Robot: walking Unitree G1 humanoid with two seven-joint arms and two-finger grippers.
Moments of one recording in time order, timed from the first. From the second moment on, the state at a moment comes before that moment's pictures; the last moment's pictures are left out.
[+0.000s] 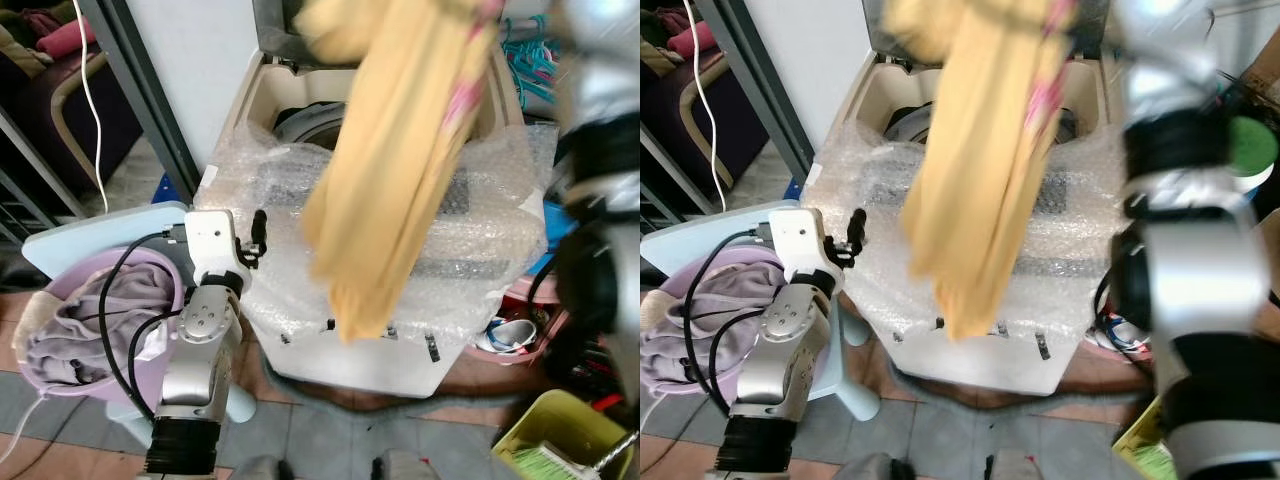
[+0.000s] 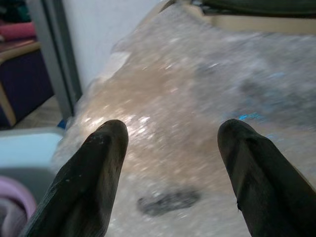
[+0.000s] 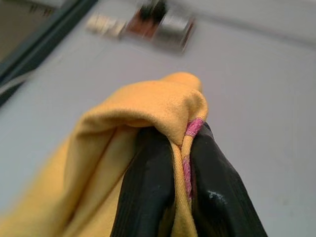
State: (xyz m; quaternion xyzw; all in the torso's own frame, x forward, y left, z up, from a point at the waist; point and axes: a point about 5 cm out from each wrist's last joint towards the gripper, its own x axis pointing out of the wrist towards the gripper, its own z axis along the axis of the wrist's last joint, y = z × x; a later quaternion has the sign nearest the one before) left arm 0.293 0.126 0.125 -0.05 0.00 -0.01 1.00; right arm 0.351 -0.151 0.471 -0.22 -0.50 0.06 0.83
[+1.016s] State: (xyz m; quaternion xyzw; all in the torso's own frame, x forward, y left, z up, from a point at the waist) left arm 0.293 0.128 0.122 -0.03 0.01 0.00 1.00; right arm 0.338 -0.155 0.233 -0.21 -0.15 0.30 0.92
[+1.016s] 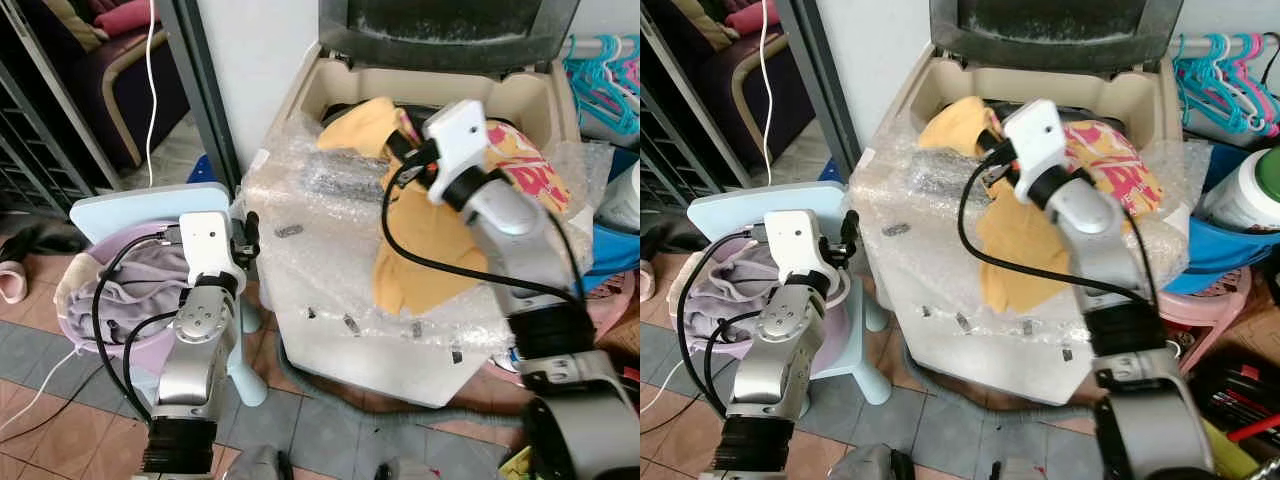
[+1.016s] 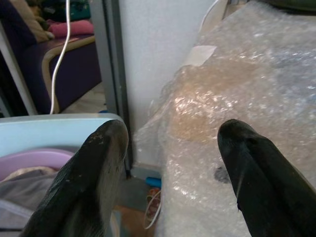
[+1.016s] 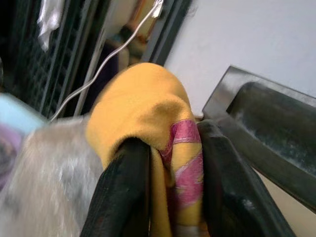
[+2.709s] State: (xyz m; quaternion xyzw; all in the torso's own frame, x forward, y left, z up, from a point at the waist) left arm 0.285 0.124 0.117 -0.02 0.04 -0.02 1.00; right arm 0.353 -0.221 0.178 -0.41 0.13 0.33 0.84
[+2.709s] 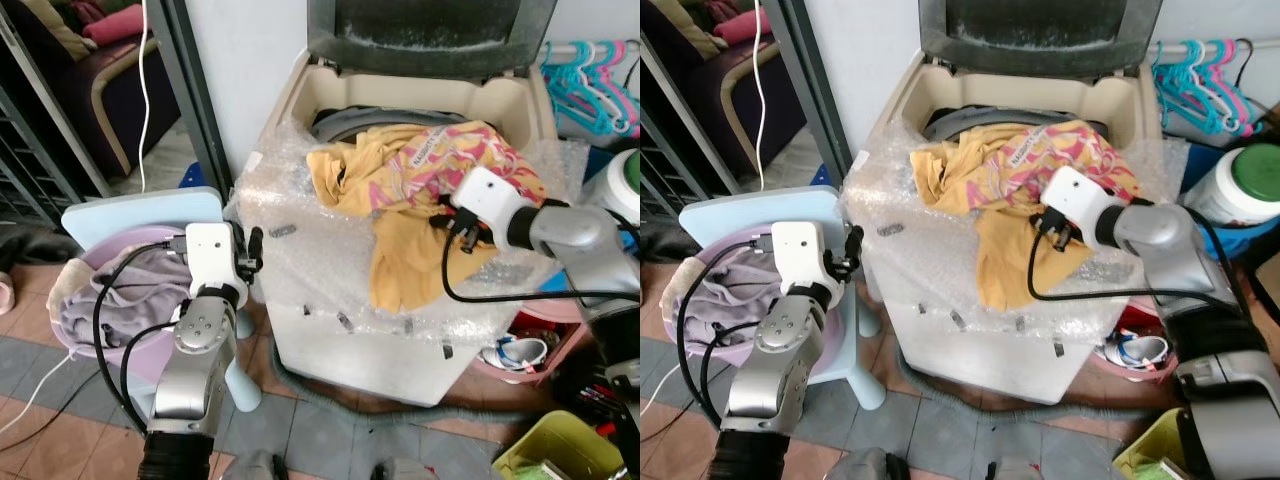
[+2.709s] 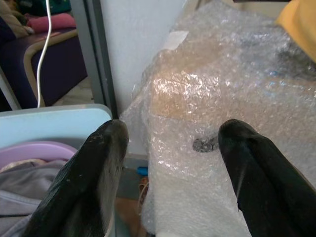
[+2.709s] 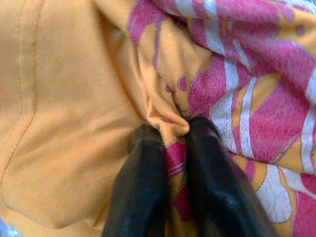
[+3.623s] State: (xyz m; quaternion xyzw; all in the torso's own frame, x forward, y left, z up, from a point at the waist) left arm 0.290 0.123 0.117 -0.02 0.05 0.00 1.00; right arm 0.402 -0.152 0.347 -0.36 -0.30 0.13 0.87
